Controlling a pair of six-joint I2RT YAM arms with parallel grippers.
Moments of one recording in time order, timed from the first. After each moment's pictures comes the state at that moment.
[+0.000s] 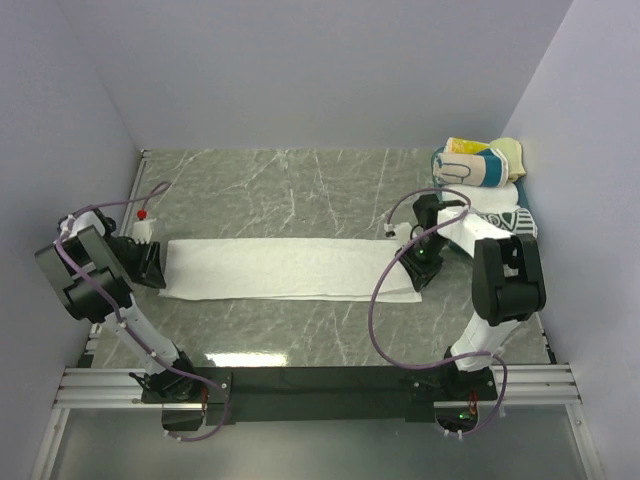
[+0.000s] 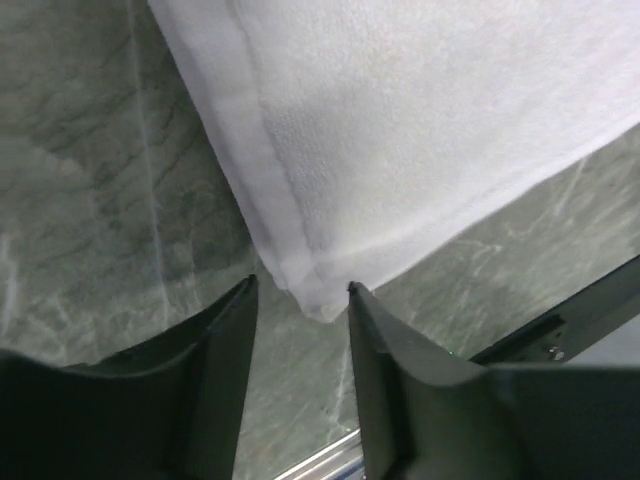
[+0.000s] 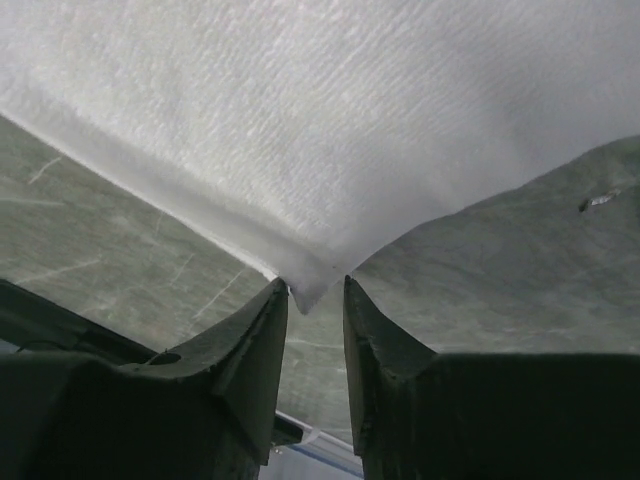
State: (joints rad) left arm 0.60 1.86 1.24 -1.09 0.45 0.83; right arm 0.14 1.74 1.09 -0.98 -0.18 -0.55
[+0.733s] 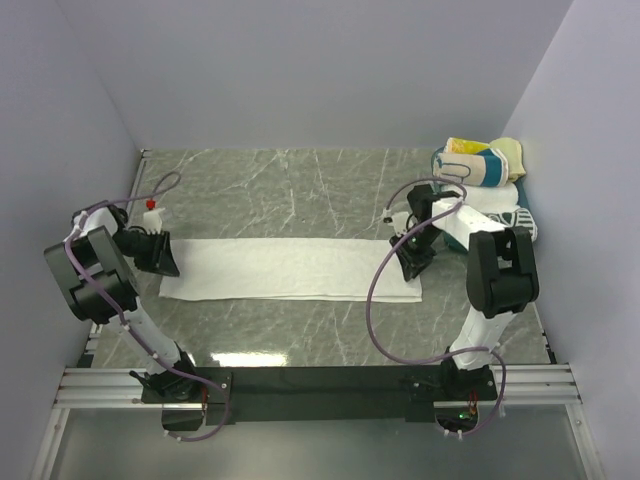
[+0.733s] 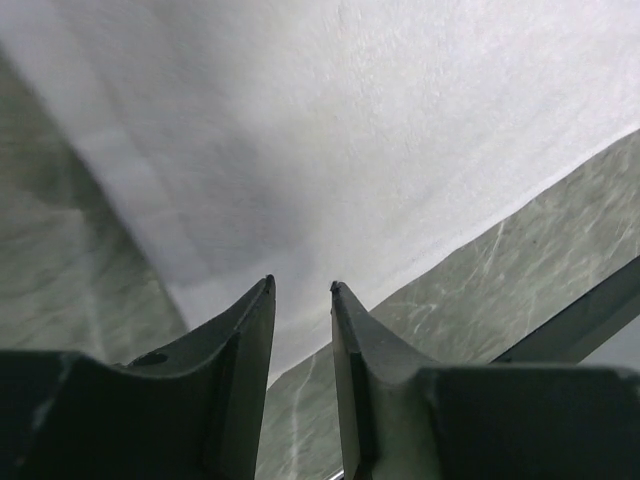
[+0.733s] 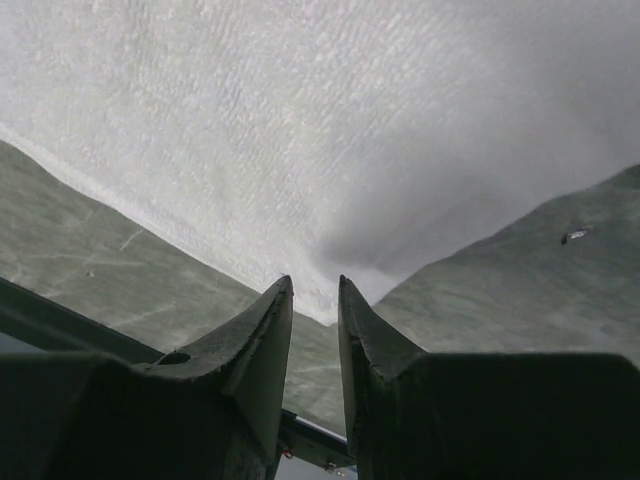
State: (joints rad) left arm 0.52 1.83 1.26 -1.05 0.58 0.72; right arm 0.16 1.79 1.21 -1.00 -0.24 -0.37
